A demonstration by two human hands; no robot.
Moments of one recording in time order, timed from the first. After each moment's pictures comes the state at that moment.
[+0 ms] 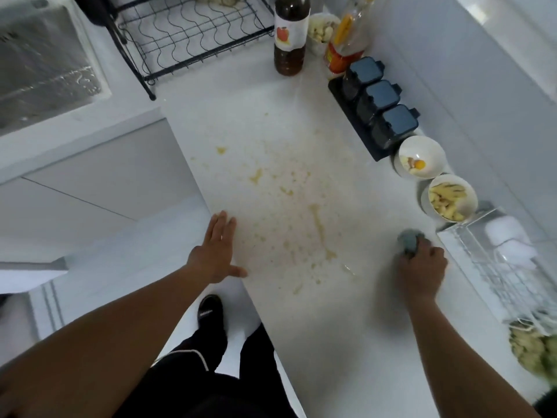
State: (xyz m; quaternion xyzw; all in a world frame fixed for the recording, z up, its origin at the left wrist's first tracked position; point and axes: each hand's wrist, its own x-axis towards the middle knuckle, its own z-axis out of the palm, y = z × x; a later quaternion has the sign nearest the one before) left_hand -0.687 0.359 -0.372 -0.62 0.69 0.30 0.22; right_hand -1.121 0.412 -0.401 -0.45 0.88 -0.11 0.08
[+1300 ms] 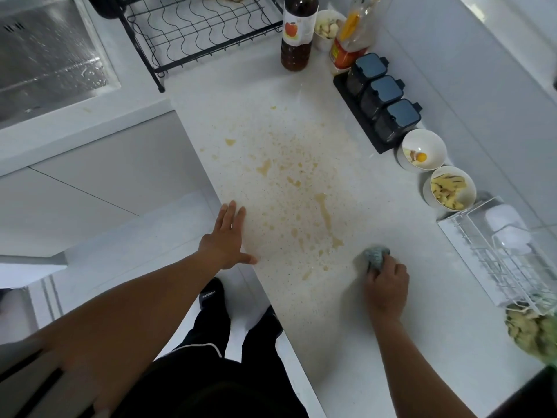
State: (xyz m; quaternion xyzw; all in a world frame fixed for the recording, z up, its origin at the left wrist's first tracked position) left_hand -0.682 0.363 -0.369 -0.61 0.70 0.31 0.21; right_hand -1.035 0.479 -0.409 -0.48 0.86 -0.13 0.12
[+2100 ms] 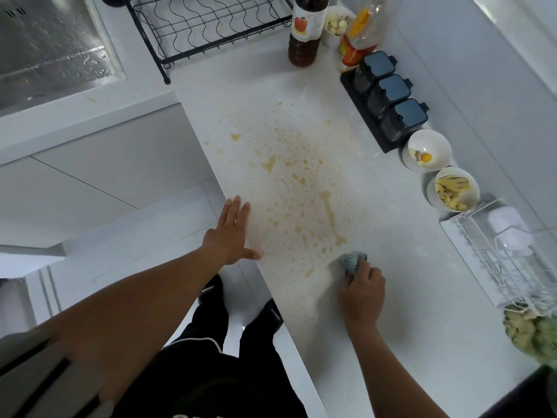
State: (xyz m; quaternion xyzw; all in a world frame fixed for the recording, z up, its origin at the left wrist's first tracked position) left_hand -0.677 0.365 -0.380 -0.61 0.71 0.30 0.19; right_hand -0.975 0.497 -0.405 -0.51 0.85 -0.12 0.11
